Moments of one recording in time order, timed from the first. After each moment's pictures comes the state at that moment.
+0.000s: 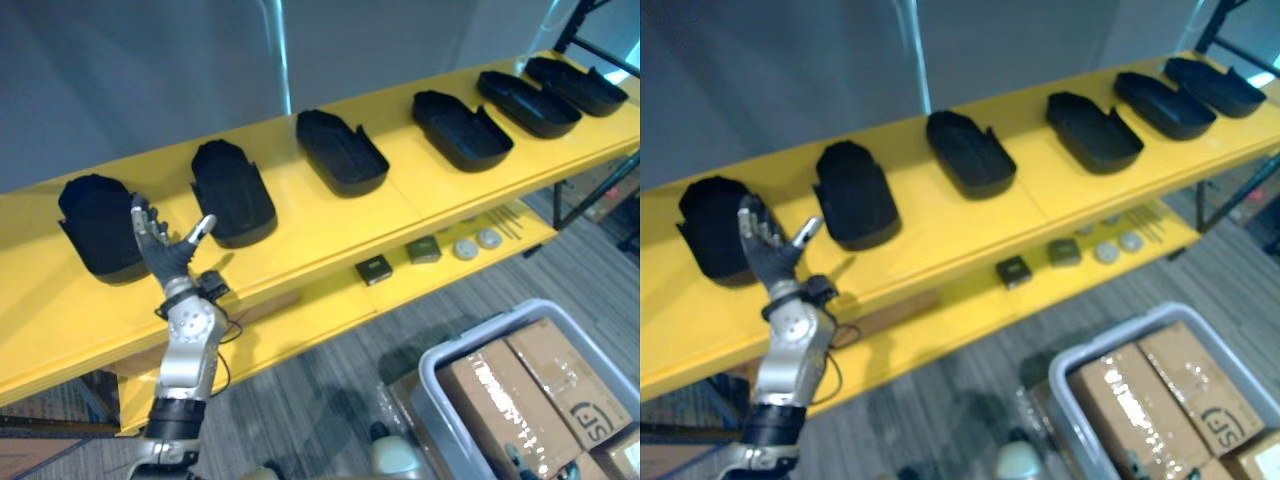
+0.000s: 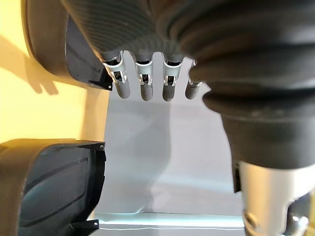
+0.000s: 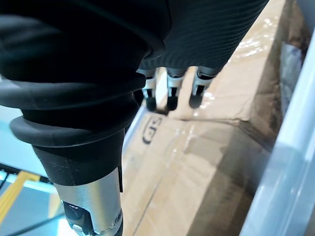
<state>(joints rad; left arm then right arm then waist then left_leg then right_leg) -0.25 0.23 0.02 0.01 -0.26 -0.13 0.67 0.45 0.01 -0.34 0.54 0.19 -0.38 -0.50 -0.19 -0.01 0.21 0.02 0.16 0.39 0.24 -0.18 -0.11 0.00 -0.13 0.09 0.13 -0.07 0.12</state>
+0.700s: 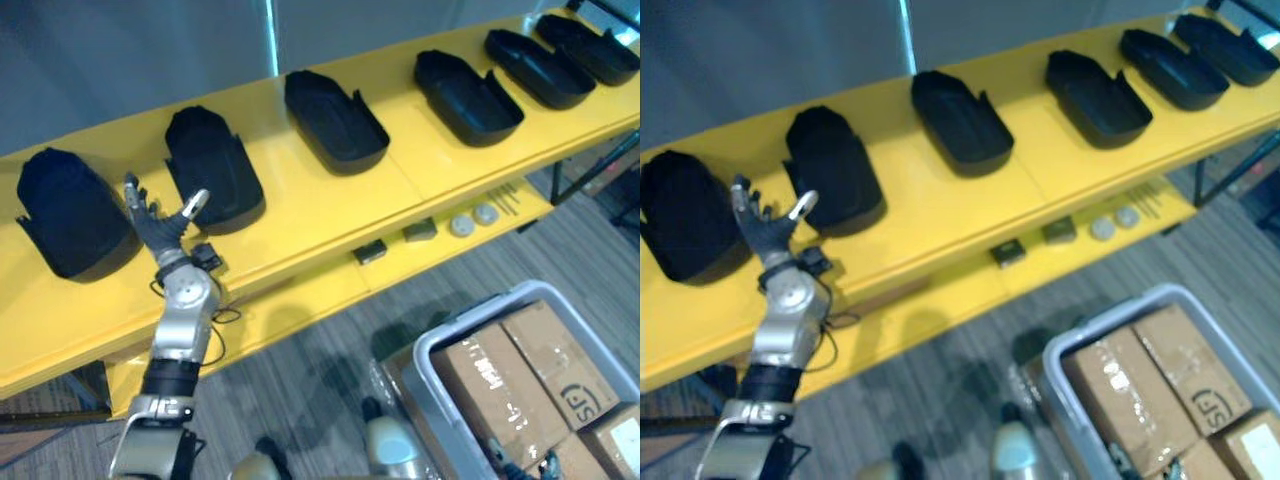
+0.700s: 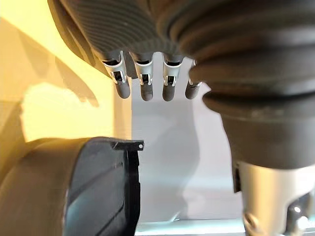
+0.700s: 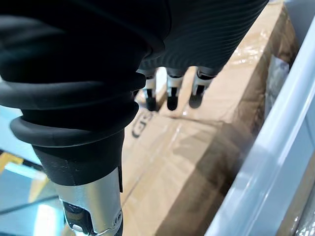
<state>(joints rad) -0.47 0.31 0.04 0.23 -0.26 -0.09 0.70 0.44 -0.01 -0.27 0.54 0.19 -0.37 -0.50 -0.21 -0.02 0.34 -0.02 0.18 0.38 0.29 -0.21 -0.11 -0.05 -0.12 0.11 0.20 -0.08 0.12</state>
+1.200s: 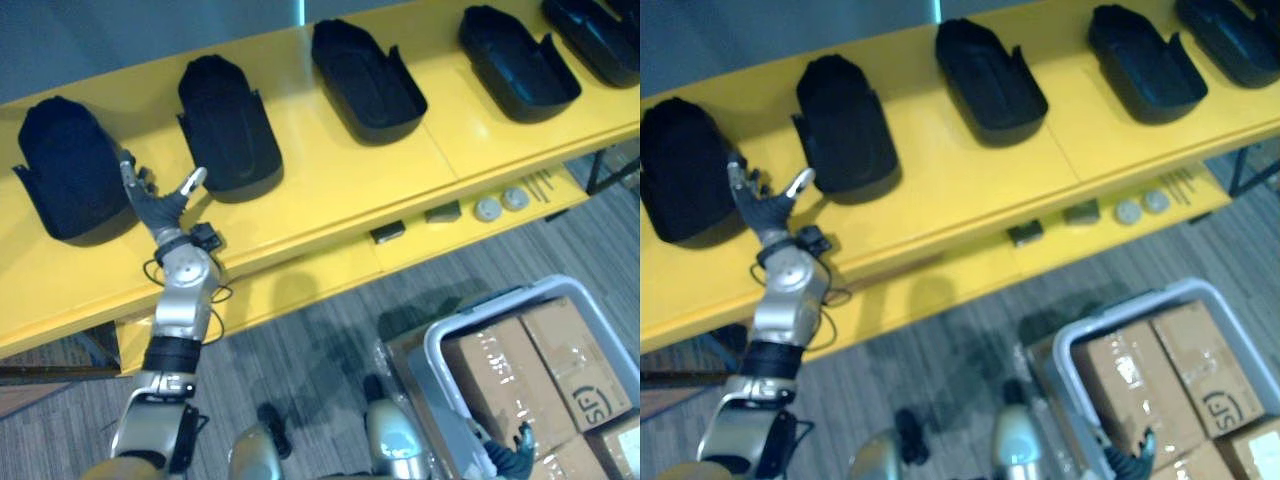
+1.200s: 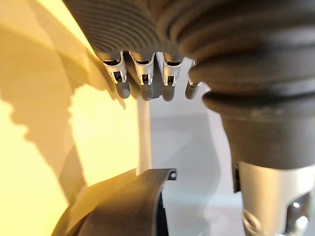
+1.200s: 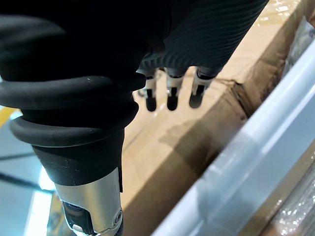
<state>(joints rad) -0.60 0.33 0.04 0.35 -0.27 -0.09 0.67 0.39 -0.05 -0.16 0.54 0.22 -0.36 -0.48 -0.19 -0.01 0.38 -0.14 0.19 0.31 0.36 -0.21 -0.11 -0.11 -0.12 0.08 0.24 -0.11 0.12</state>
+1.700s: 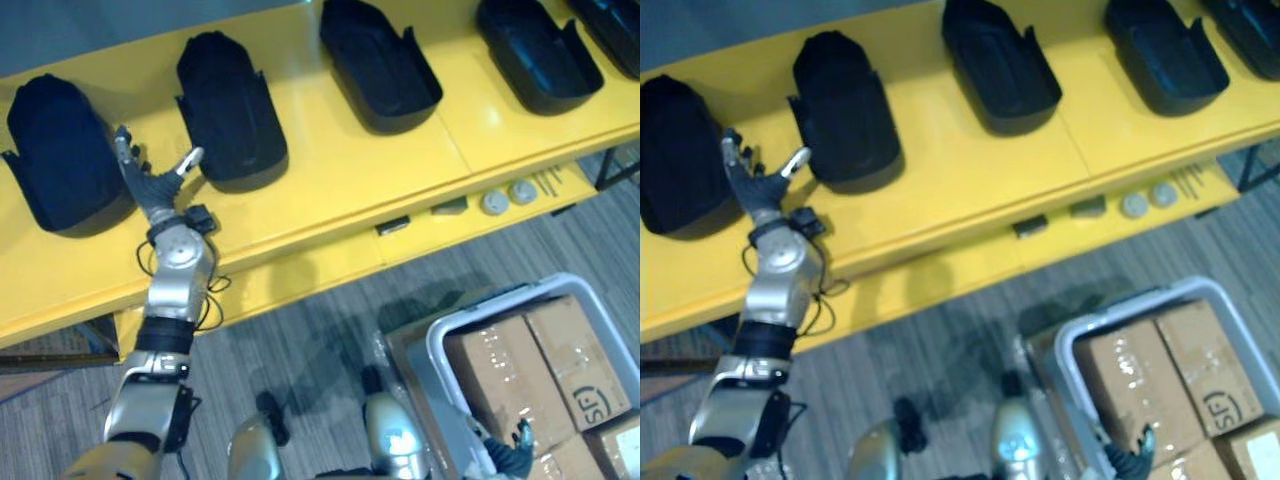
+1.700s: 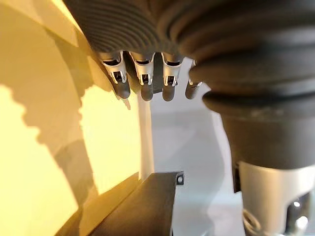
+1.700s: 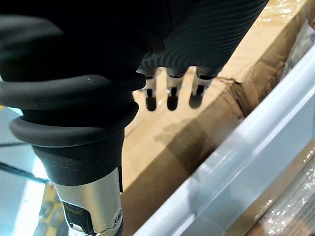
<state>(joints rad) -0.67 0.37 0.03 0.39 -0.28 -0.10 0.65 0.39 -0.06 -0.14 0.54 0.22 -0.35 -0.47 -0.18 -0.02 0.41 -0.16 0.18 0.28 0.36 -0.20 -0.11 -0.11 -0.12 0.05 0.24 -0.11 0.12</state>
